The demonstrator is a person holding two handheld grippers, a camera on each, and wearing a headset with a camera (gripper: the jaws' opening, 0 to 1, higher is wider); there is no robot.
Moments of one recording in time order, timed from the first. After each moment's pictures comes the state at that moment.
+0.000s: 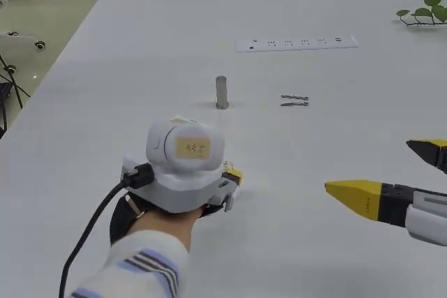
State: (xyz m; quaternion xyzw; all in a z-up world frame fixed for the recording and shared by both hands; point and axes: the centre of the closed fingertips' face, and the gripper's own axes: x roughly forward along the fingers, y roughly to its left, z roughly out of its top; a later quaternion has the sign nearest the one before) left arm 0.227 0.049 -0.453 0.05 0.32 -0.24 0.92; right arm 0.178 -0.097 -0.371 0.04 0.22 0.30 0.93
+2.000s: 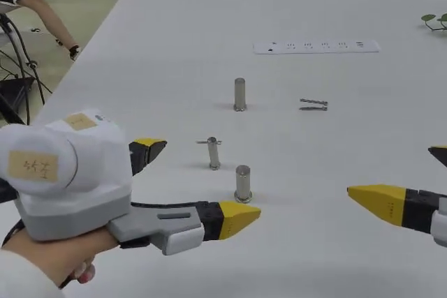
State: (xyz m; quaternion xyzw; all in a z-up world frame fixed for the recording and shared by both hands) left arm 0.185 0.096 -0.389 0.02 0.24 -0.35 0.91; right arm 0.188 -0.100 -0.374 0.03 0.24 0.30 0.92
